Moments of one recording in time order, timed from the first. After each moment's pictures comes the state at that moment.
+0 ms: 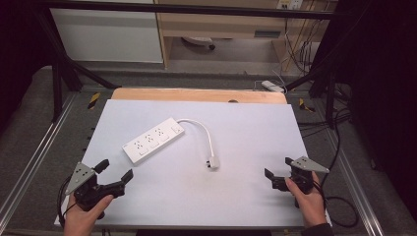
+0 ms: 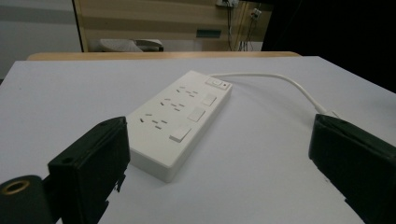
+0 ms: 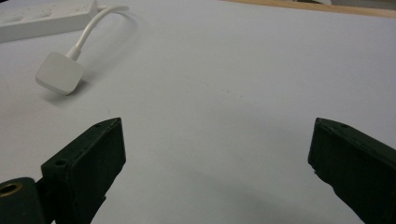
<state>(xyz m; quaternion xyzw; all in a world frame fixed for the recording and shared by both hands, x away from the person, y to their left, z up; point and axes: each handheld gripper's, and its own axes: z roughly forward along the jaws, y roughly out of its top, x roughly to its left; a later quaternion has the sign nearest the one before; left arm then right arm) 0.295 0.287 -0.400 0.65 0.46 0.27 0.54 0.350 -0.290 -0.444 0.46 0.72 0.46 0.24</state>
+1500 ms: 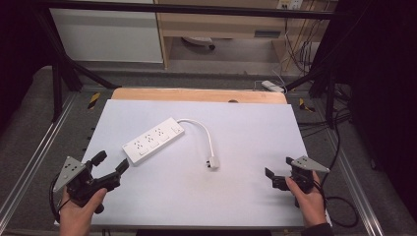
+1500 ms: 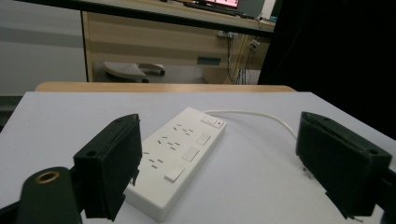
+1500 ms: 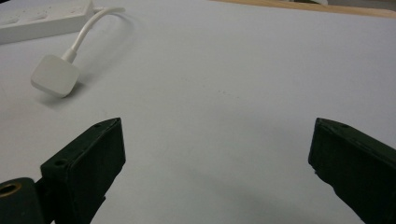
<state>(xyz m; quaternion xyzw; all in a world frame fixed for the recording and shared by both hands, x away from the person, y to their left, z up) 0.294 0.287 -0.367 0.61 0.46 0.28 0.57 0.352 -0.291 -0.443 0.46 0.72 0.46 0.24</state>
